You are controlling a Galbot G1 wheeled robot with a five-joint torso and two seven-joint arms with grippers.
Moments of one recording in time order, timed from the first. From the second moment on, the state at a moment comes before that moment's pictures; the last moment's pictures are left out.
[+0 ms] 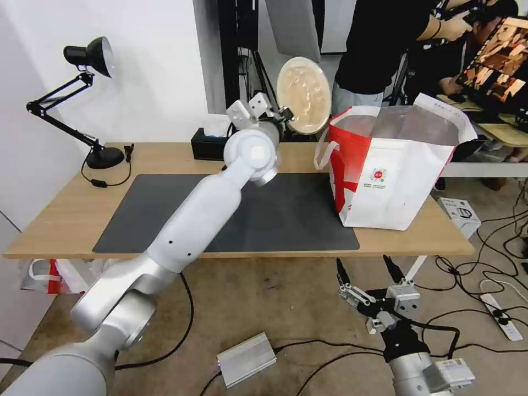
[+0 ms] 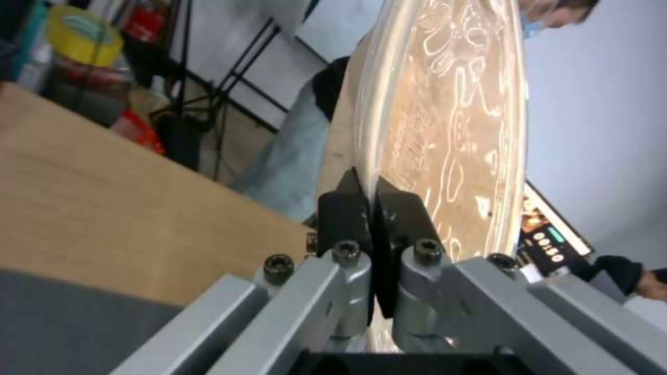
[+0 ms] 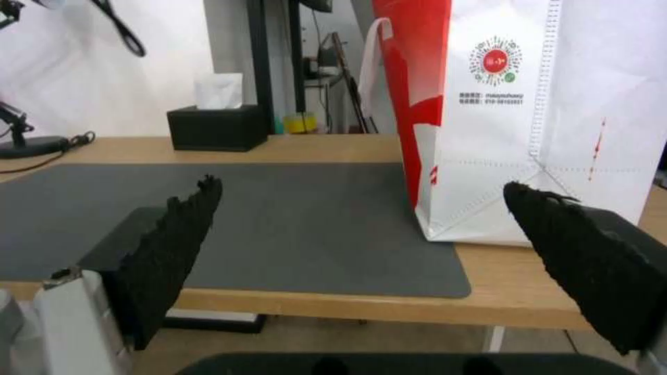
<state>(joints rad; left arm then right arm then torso) 0.11 -1.42 0.19 -1.44 -1.44 0.12 -0.68 -1.81 0.89 0.30 2.40 0.31 0.16 0.49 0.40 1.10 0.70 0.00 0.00</state>
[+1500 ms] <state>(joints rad) -0.03 -1.56 0.42 -1.14 -1.38 -0.04 -0.31 -1.81 0.89 0.30 2.40 0.31 0.16 0.49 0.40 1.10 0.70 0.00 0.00</state>
